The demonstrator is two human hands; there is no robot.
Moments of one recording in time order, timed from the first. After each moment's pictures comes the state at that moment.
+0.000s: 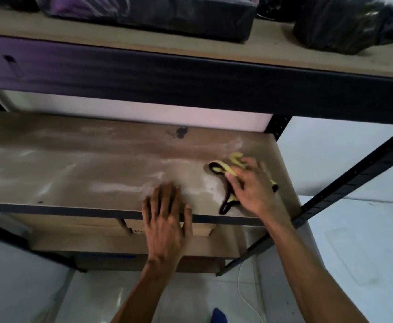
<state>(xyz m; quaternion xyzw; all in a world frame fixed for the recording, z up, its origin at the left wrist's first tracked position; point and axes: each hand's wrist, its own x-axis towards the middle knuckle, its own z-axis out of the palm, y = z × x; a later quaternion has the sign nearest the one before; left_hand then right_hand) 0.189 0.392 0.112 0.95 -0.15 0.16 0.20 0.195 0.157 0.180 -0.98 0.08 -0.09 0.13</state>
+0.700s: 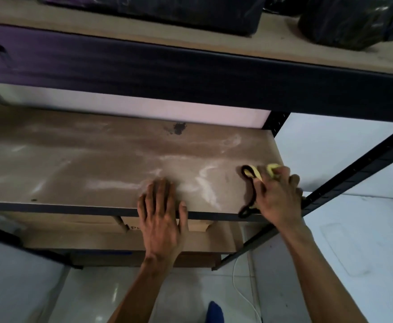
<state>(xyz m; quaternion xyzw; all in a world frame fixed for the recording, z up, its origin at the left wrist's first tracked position) 0.192 0.396 0.110 0.96 -0.14 0.15 0.20 0.153 0.148 0.187 -0.96 0.27 -0.06 0.03</state>
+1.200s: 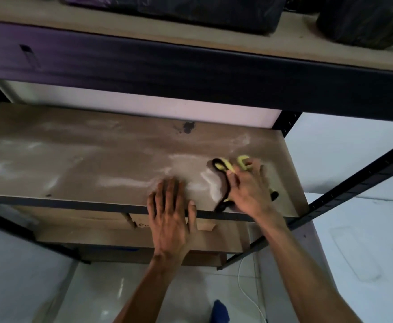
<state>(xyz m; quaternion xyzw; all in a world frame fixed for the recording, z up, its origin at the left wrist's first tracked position) 0.190 0.396 0.113 0.96 -0.14 0.14 0.20 0.195 0.199 0.187 -0.98 0.16 -0.07 0.13</state>
